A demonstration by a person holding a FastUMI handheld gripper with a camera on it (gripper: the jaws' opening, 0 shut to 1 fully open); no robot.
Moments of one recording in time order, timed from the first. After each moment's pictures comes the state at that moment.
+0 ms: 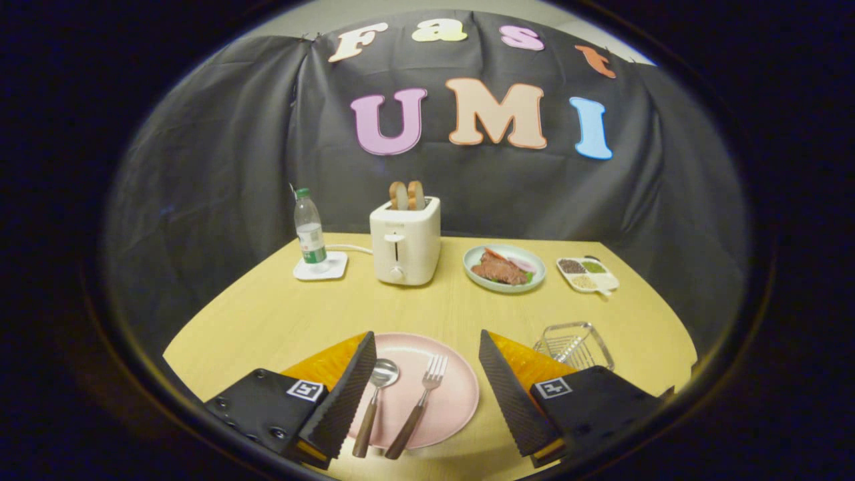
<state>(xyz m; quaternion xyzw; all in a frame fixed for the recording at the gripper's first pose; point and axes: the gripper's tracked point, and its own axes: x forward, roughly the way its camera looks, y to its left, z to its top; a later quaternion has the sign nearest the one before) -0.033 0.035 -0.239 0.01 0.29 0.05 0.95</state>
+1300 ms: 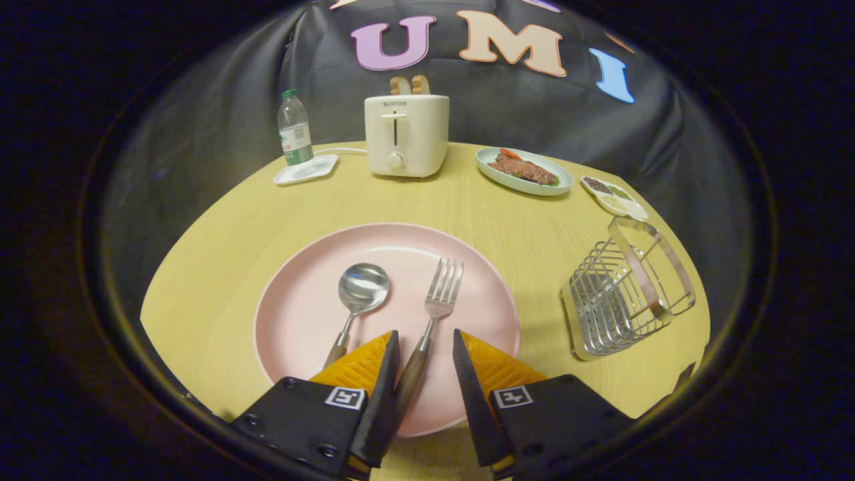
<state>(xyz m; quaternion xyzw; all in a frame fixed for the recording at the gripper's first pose) -0.066 0.048 -0.361 -0.02 0.44 0.06 0.90</state>
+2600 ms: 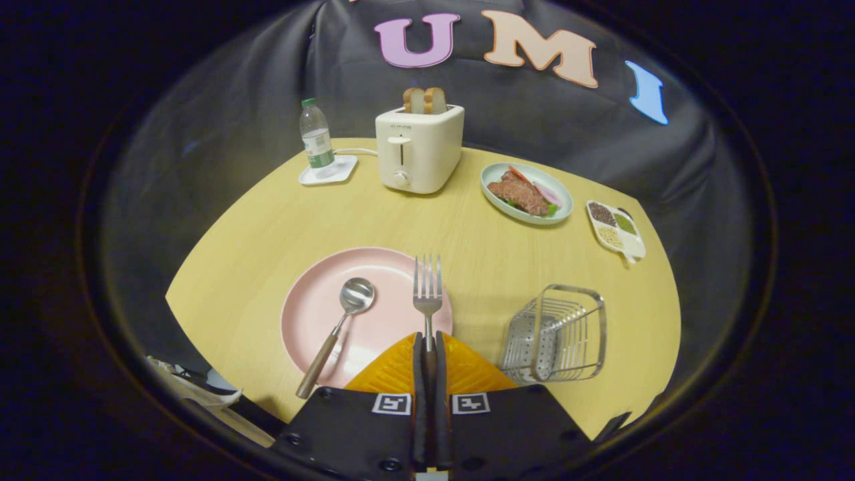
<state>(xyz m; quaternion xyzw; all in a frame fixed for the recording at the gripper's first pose) -0.046 -0.005 -0.275 -0.07 0.48 0.14 0.86</state>
